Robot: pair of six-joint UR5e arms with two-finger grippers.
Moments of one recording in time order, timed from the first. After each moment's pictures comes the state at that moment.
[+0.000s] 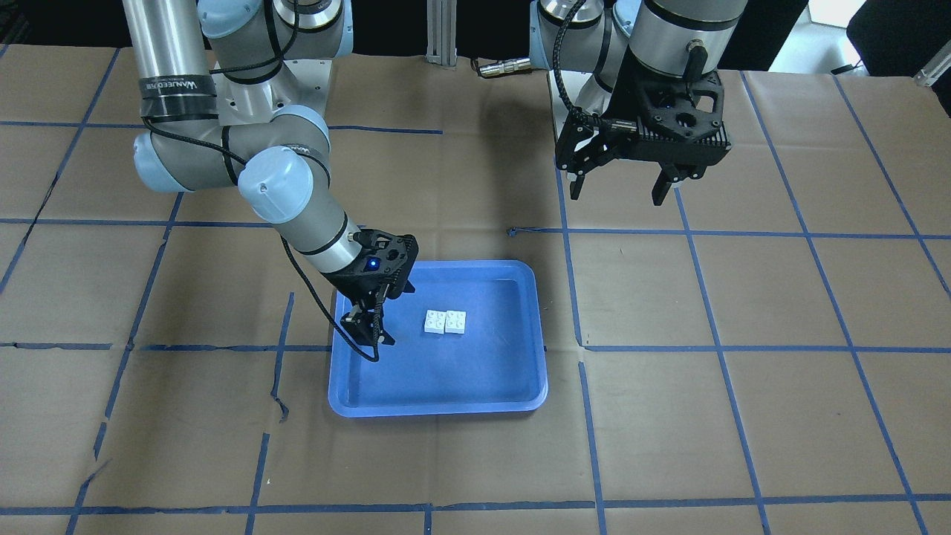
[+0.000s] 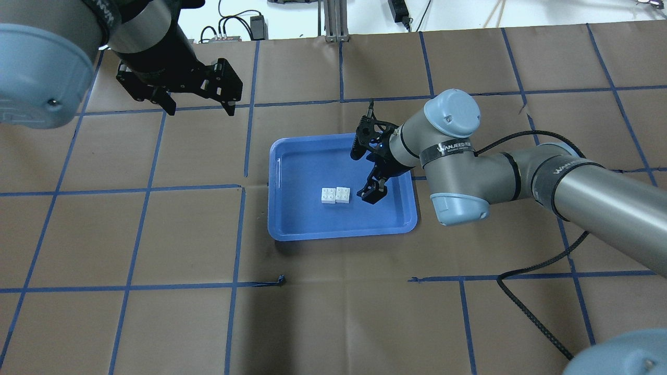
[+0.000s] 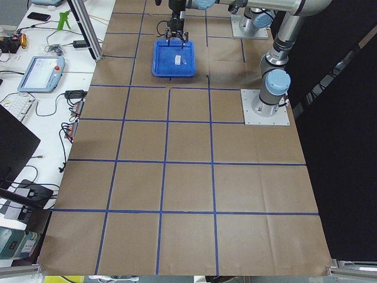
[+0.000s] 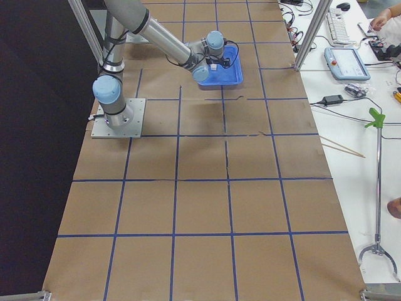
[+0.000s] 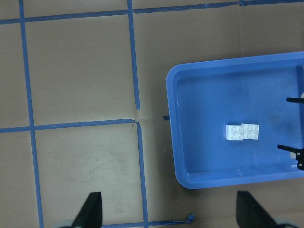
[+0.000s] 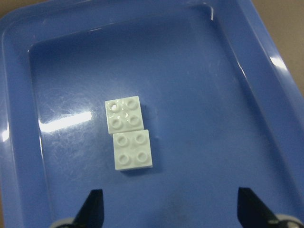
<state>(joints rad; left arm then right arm) -1.65 -1.58 -1.53 -1.49 1.57 -0.02 1.72 -1.26 1.99 -2.47 -1.23 -0.99</state>
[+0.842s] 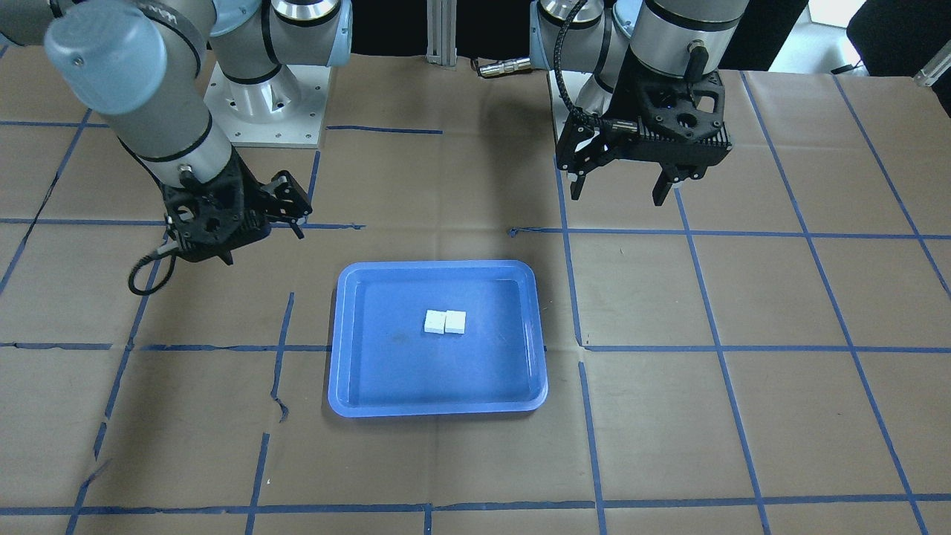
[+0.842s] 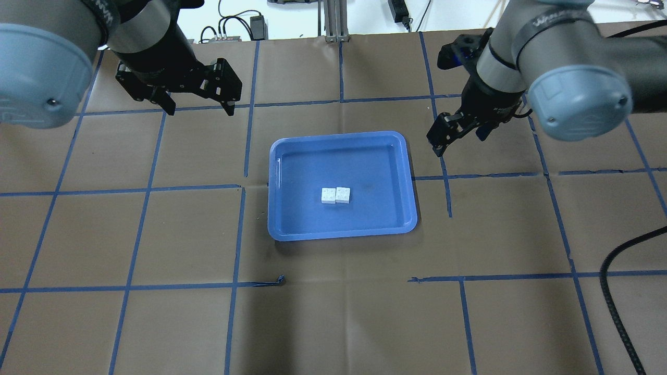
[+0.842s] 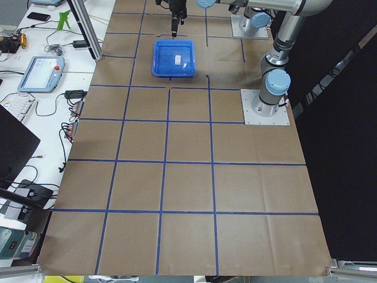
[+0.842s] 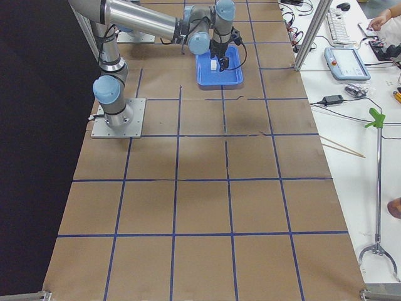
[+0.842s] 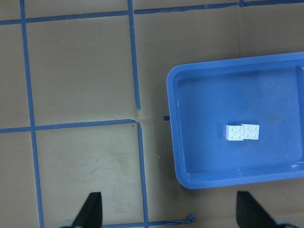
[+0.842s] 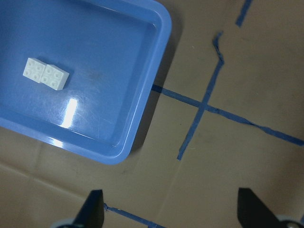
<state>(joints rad) -1.65 -1.58 -1.53 -1.49 1.57 -0.02 1.56 -1.51 1.68 -1.69 -1.49 -0.31</state>
